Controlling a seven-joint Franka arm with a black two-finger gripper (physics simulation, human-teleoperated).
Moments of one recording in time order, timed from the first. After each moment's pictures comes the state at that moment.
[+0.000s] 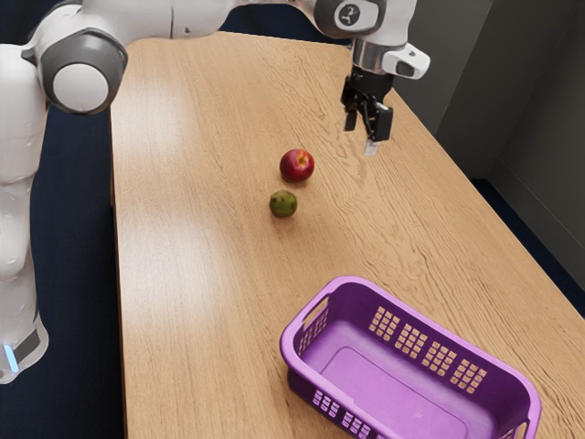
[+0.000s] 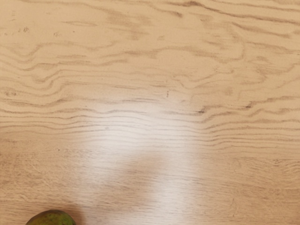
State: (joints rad) arm 0.08 0.18 -0.05 -1.30 -0.02 1.58 -0.04
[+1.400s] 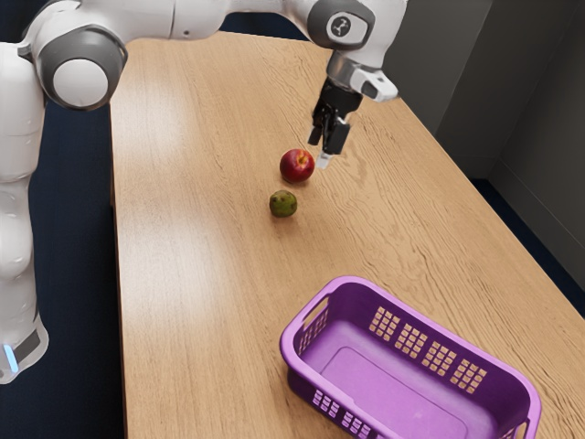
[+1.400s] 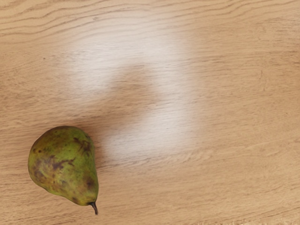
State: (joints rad) arm 0.16 0.16 -0.07 -1.40 -0.03 1.40 0.24
